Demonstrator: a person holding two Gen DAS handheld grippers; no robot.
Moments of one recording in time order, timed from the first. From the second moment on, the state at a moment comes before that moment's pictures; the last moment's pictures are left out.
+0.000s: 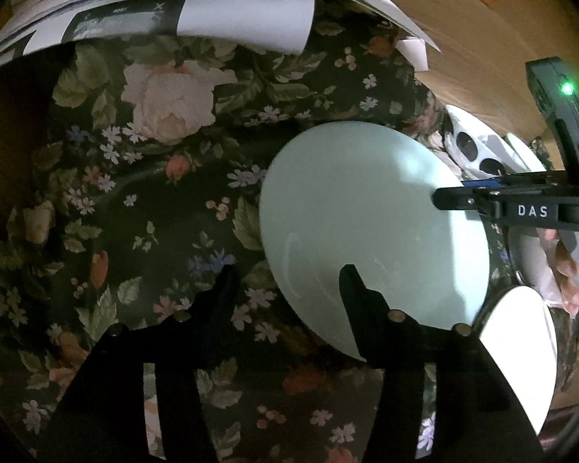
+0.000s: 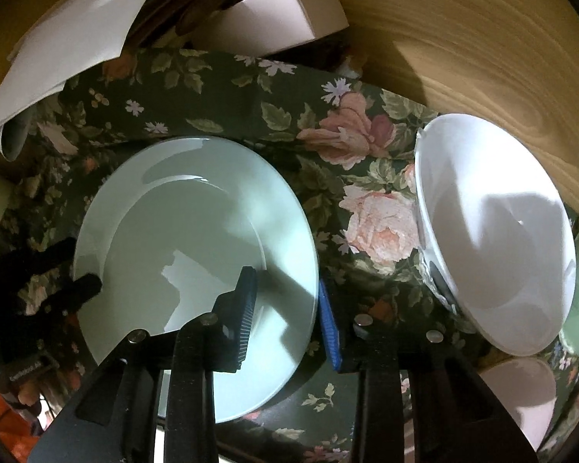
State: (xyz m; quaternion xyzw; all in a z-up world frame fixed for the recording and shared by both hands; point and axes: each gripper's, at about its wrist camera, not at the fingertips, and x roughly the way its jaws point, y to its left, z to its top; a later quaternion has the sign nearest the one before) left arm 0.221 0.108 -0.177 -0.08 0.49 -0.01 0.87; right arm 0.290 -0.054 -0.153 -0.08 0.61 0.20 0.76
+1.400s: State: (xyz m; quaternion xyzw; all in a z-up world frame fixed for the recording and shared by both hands) left arm 0.143 0.157 -0.128 -0.09 0.43 0.01 0.90; right arm 0.225 -0.023 -0.112 -0.03 0.53 0.25 0.81
